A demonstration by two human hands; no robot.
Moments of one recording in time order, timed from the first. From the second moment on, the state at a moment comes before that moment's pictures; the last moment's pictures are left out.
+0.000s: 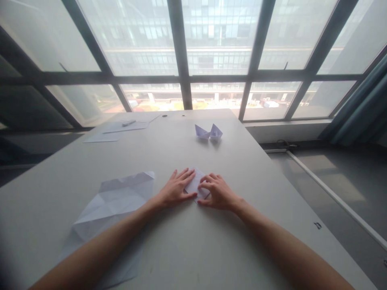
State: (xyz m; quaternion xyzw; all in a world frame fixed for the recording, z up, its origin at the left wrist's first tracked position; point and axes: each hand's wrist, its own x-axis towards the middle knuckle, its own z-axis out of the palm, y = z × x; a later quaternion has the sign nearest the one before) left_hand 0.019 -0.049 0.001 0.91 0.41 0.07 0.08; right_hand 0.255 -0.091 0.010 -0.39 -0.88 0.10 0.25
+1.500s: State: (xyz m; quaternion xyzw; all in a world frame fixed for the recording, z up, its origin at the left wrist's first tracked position) left_hand 0.021 -0.050 0.002 0.90 0.41 0.09 0.09; right_hand 0.267 -0.080 0.008 -0.29 -0.92 0.12 0.23
